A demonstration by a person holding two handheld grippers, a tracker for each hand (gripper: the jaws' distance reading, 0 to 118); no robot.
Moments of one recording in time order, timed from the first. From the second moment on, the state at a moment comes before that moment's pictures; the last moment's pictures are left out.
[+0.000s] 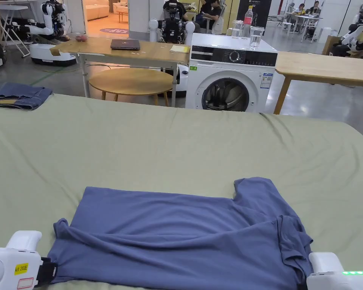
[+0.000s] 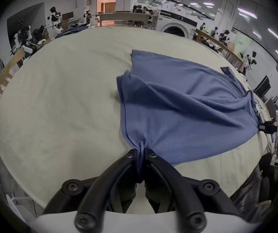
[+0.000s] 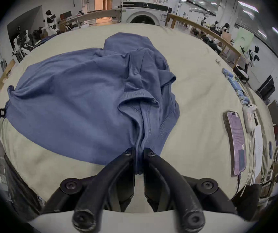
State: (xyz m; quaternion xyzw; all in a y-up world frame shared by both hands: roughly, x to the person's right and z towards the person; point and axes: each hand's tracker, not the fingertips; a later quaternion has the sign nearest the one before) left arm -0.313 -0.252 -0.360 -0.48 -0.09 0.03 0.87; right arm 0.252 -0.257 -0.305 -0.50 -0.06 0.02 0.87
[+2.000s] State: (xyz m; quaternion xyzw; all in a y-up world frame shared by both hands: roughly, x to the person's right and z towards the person) left arm -0.276 -0.253 -0.646 -0.53 -0.06 0.00 0.85; right arm 0.180 -0.213 -0.395 -0.31 -0.05 0.00 0.95
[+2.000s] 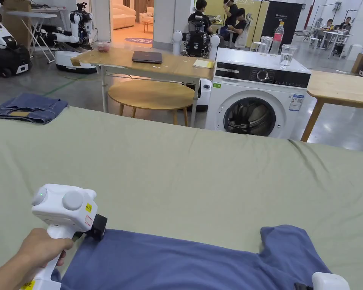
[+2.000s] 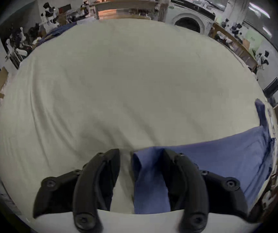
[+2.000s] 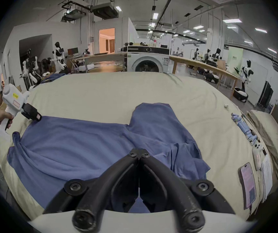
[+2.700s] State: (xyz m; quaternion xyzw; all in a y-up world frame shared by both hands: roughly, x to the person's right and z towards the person) left arm -0.286 -0.206 -0.591 -0.45 -0.10 0.03 0.89; right arm 0.272 -0.190 -0.557 -0.42 -0.06 -0.04 0.90
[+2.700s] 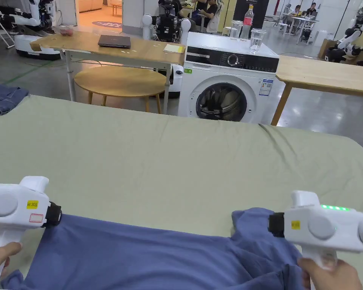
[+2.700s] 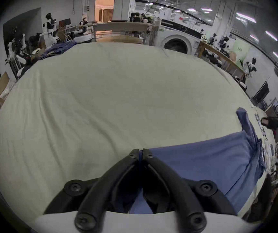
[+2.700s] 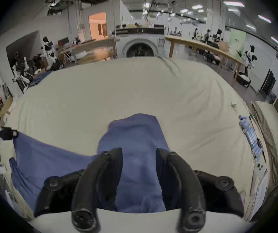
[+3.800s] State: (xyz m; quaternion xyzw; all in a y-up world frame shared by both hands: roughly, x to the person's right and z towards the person) left arm -0.306 -0.177 -0.503 -0.41 -0.10 0.06 0.91; right arm 0.292 -0.153 -0.473 -0.40 -0.04 -0.02 0.91
